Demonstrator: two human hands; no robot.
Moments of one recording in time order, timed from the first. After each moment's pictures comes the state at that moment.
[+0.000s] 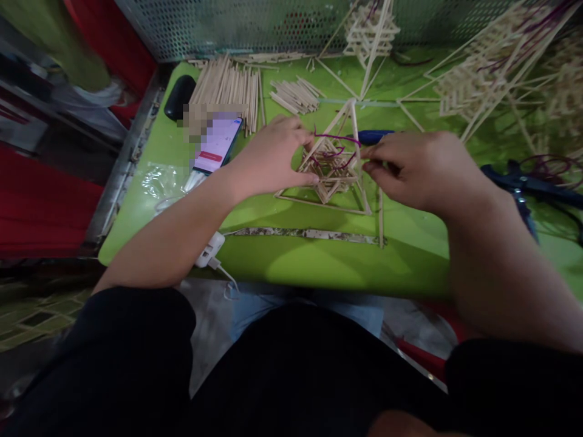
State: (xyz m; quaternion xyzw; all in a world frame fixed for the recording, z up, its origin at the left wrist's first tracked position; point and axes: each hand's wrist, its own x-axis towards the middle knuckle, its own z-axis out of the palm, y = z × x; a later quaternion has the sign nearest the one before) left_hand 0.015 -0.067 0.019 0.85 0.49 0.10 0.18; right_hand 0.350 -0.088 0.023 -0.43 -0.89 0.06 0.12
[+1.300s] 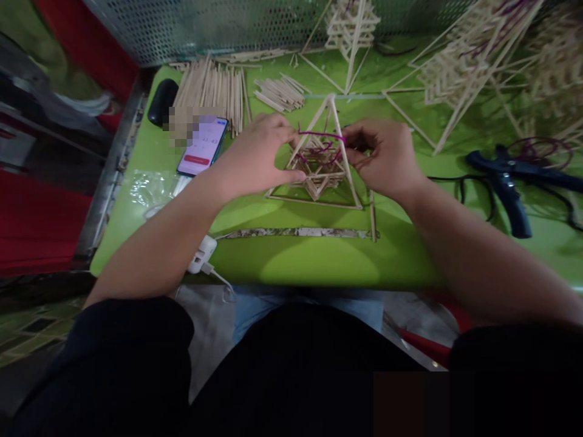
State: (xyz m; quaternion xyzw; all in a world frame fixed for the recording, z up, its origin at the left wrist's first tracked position) left_hand 0.015 -0.076 0.031 0.85 0.49 0.10 0.17; right_hand 0.322 -0.064 -0.030 -0.46 -0.76 0.26 0.37
